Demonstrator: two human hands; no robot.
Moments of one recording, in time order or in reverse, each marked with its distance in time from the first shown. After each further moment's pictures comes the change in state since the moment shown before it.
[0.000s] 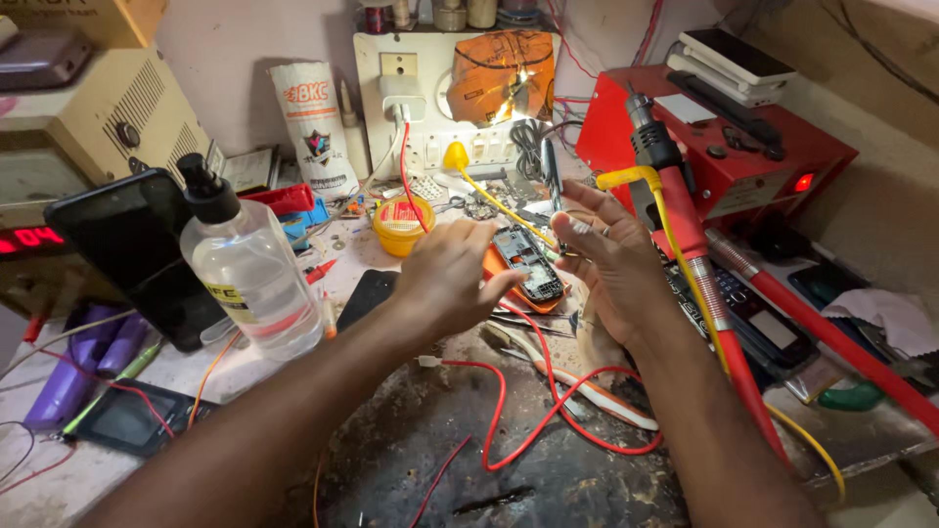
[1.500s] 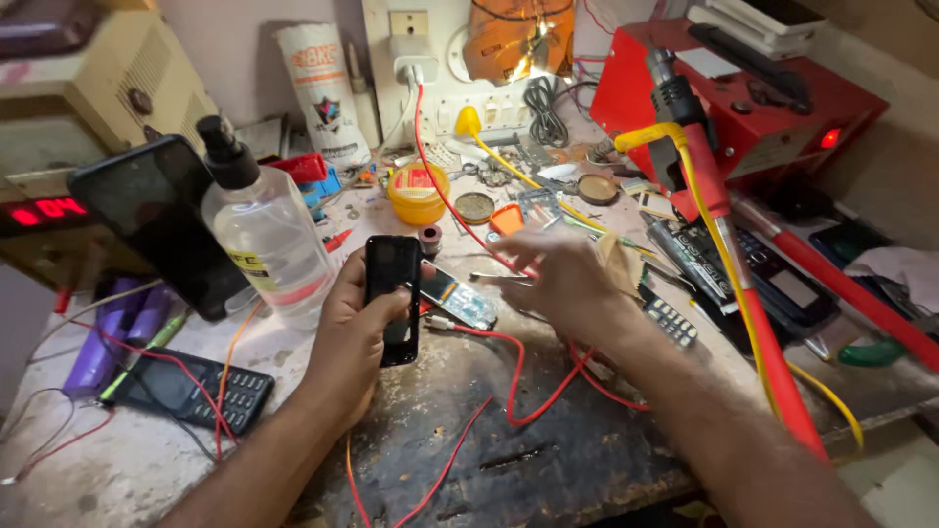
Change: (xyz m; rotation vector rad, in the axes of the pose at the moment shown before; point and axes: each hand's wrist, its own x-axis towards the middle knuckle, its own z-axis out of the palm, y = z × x) left_hand -0.117 -0.018 -0.038 -1.362 0.237 -0.619; right_hand -0.034 0.016 0.053 -1.003 -0.270 -0.384
